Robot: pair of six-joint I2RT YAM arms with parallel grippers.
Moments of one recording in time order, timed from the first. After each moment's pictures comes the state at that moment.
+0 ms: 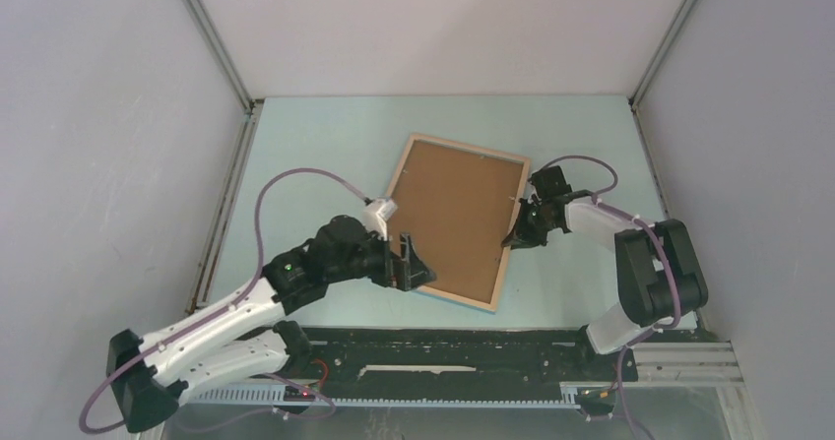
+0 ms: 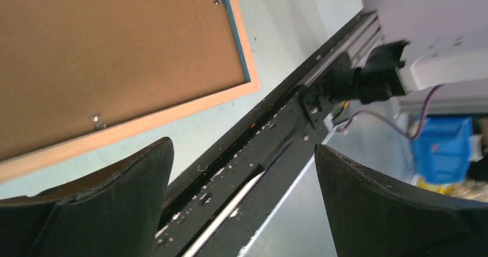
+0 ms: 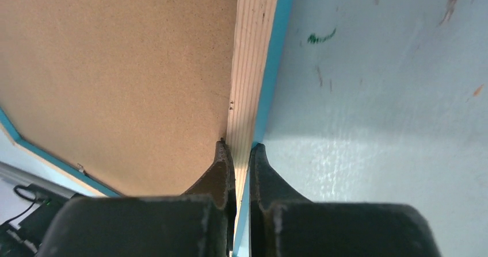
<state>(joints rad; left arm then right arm) -0.87 0.79 0.64 -0.33 0.17 -0.74 0.25 1.60 0.85 -0.42 -0.28 0.52</state>
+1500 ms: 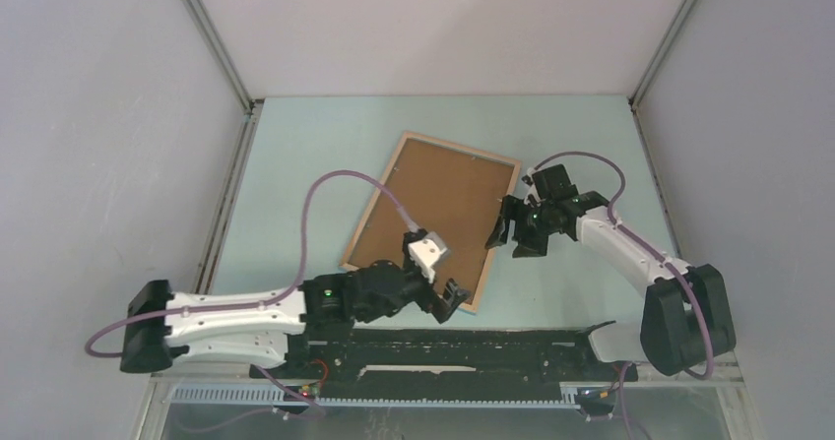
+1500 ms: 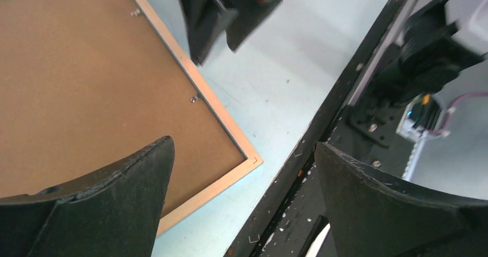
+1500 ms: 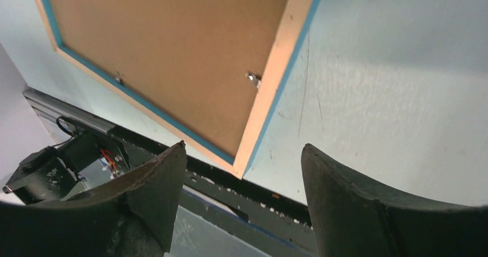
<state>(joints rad) -1.36 1.04 0.67 0.04 -0.34 -0.25 0.32 1.33 0.87 -0.61 -0.39 0.55</state>
